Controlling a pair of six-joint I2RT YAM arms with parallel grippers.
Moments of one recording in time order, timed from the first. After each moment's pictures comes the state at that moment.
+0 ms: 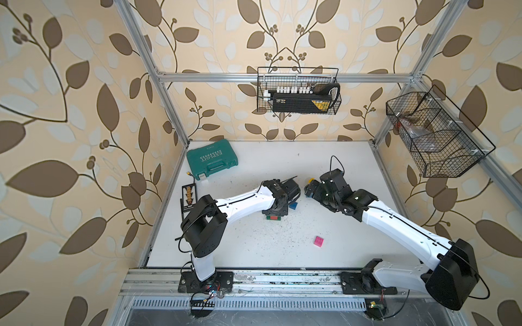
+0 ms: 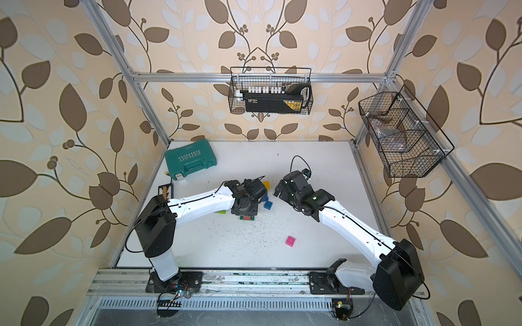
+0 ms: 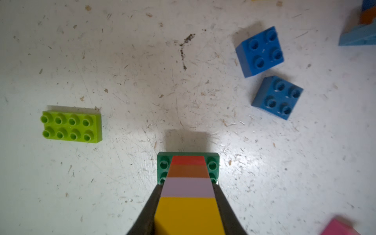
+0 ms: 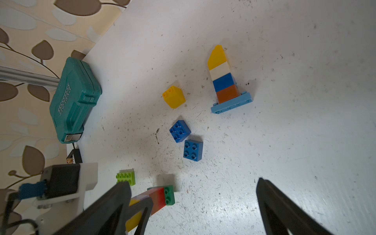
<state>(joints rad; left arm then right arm) -0.92 1.82 1.44 -1.00 -0.21 -0.81 0.59 1.25 0.96 -0.57 0.19 1.05</state>
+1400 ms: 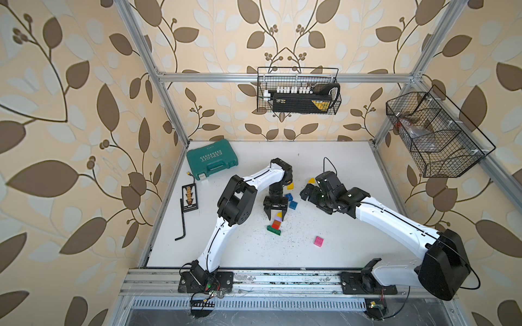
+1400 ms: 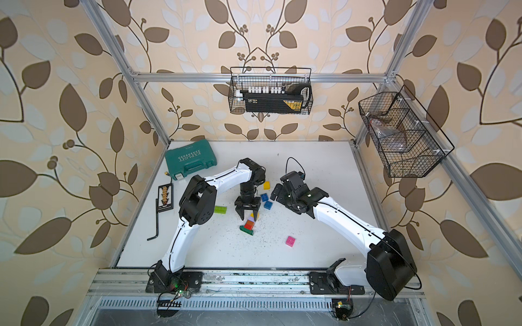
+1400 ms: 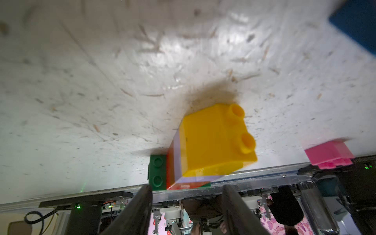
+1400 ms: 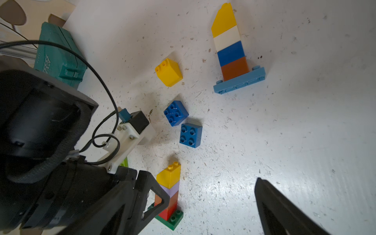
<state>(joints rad) -0.72 2.33 1.95 -1.57 0.34 -0.47 0.58 1.33 0.96 -0.57 0.08 1.02</state>
